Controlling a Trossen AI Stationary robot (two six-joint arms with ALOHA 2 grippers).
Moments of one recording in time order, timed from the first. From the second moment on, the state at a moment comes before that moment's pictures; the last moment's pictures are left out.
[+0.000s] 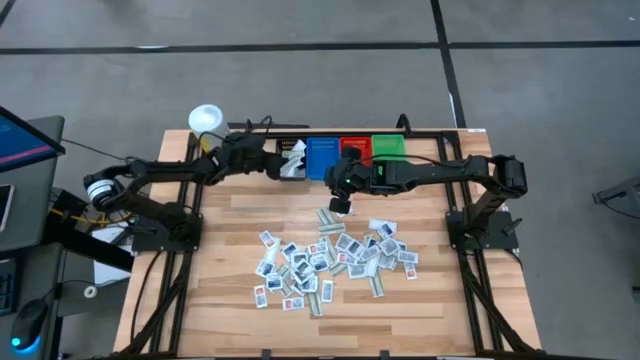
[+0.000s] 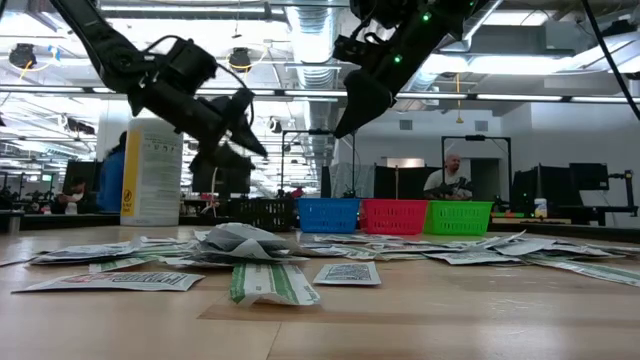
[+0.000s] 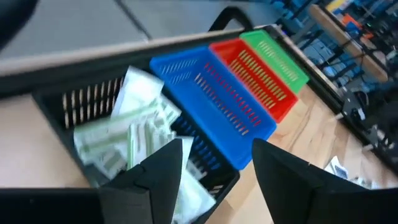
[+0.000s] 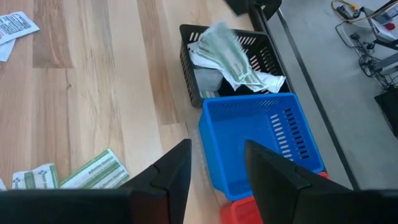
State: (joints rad) left arm 0.61 1.34 0.53 0.38 0.14 -0.43; right arm -0.13 1.67 1.21 -0.32 0.36 -0.17
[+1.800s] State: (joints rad) left arm -0.20 1.03 0.53 0.39 -0.09 -0.50; right arm 0.26 1.71 1.21 -0.37 0.28 0.28
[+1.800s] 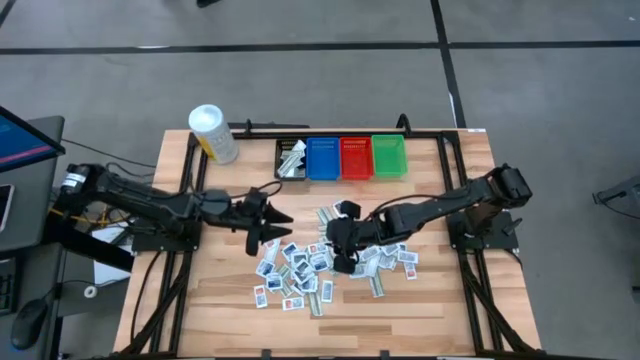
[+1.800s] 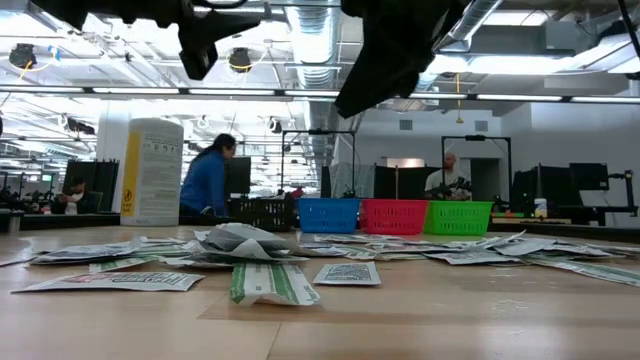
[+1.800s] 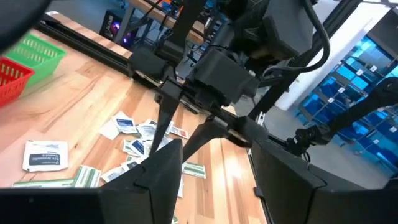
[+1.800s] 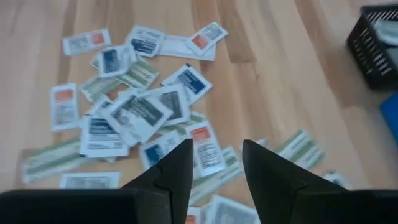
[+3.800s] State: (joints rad) left arm -0.27 1.03 0.53 0.39 -0.11 -0.40; right arm 0.63 1.90 1.21 -0.77 0.17 1.56
